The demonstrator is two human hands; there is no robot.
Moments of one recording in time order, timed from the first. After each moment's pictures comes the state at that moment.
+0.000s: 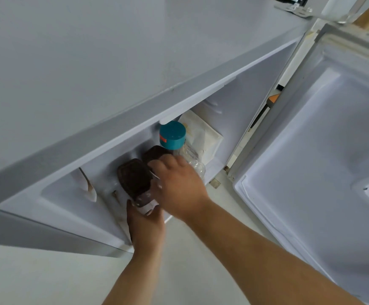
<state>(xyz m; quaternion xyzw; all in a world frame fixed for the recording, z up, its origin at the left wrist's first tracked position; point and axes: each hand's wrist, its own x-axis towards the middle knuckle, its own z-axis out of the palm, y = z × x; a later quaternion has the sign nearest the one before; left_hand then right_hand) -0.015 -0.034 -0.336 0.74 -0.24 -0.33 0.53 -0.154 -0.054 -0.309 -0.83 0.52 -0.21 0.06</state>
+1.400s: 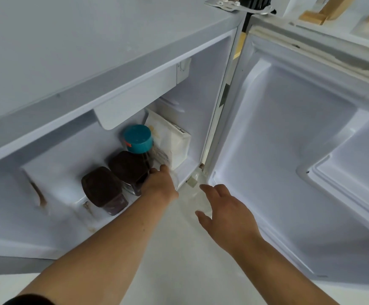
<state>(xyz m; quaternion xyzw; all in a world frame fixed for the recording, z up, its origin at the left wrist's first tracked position) -0.149 -0.105 -0.371 0.68 -0.69 -0.21 -0.09 -0.316 0.028 -0.327 -0.69 0.70 -0.07 0.15</state>
